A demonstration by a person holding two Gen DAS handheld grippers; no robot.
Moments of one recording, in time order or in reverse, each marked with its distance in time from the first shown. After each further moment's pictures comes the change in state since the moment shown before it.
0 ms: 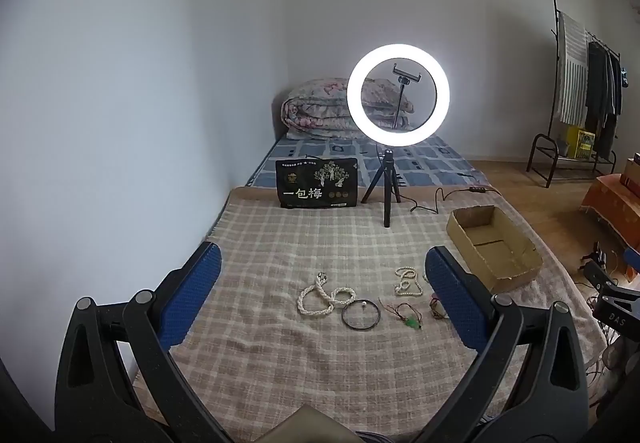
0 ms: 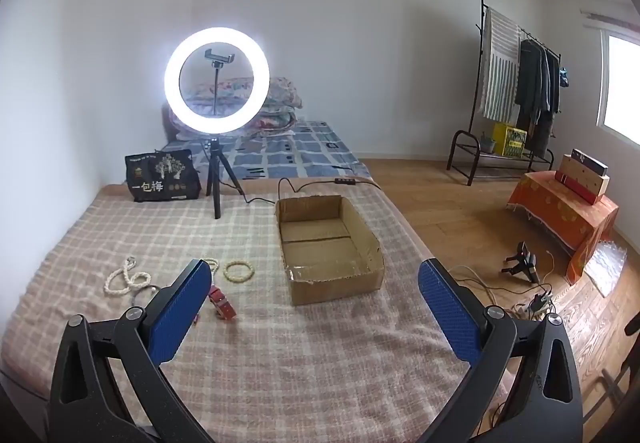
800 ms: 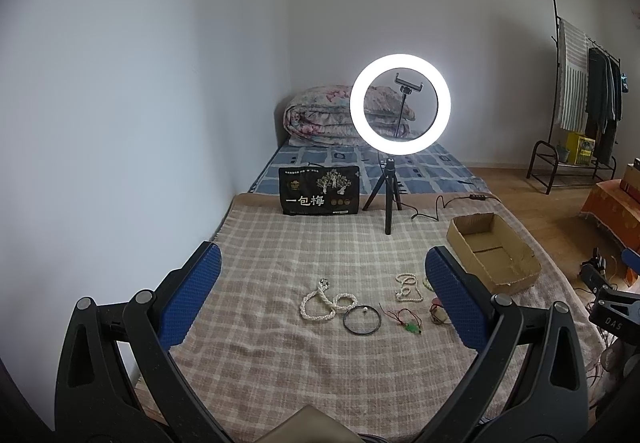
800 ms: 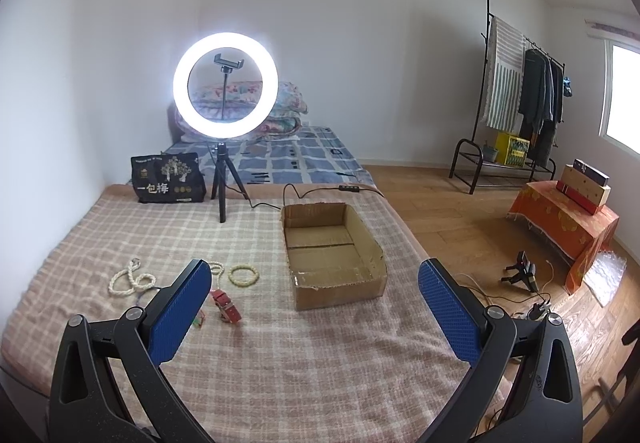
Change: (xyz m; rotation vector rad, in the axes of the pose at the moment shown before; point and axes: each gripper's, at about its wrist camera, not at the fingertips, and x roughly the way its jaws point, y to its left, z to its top) left arm -0.009 0.001 0.012 -0.012 -0.015 0.007; right arm -0.007 0.006 0.006 -0.021 -0.031 0.003
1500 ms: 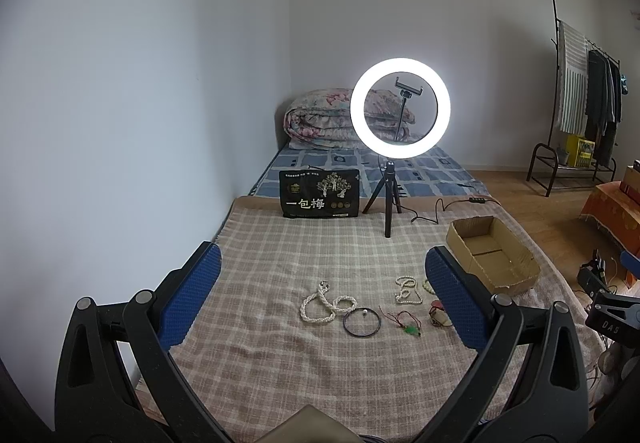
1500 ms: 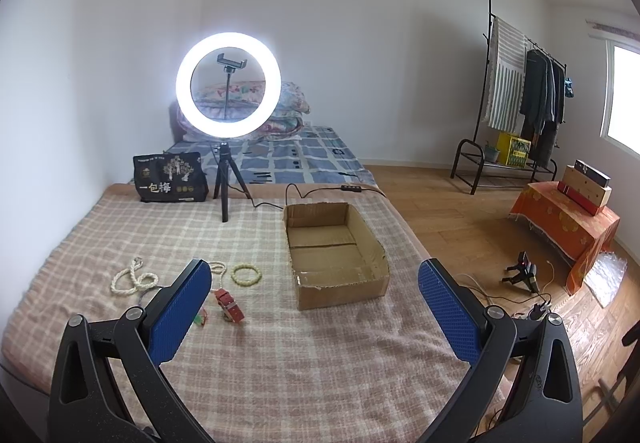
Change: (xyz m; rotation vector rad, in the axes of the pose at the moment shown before) left arm -0.001 0.000 0.000 -0.001 -0.007 0.000; right arm -0.001 0.002 -0.002 -0.002 -0.003 0.007
